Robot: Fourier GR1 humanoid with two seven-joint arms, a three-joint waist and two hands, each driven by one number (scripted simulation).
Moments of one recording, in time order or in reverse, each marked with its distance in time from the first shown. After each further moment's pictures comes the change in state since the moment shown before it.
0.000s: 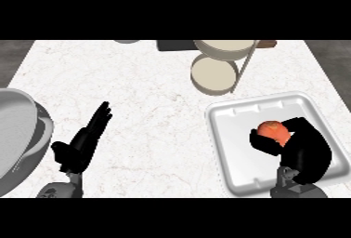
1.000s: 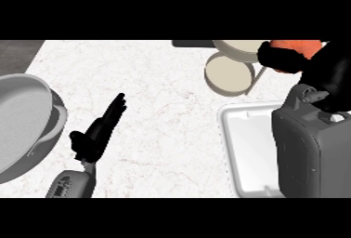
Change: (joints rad) left arm -0.088 -0.043 -0.041 0.023 -0.025 -0.004 0.022; right arm -0.683 0.040 -0.195 -0.002 0.221 0.245 0.091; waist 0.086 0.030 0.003
